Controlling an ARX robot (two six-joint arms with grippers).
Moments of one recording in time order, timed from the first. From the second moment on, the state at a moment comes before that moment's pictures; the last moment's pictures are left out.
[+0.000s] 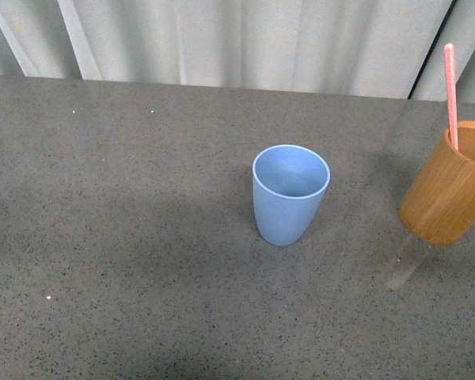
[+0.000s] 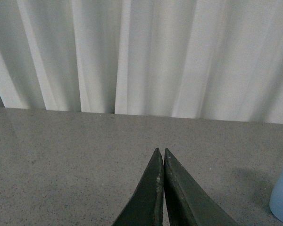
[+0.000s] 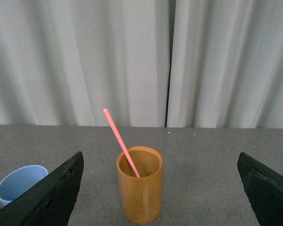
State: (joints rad) left arm 0.00 0.20 0.02 0.20 0.00 0.00; right arm 0.00 0.00 0.02 0.00 0.00 0.00
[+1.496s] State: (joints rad) left arm 0.00 0.00 0.02 0.00 0.00 0.00; right arm -0.13 0.86 0.28 -0.05 0.21 -0.04
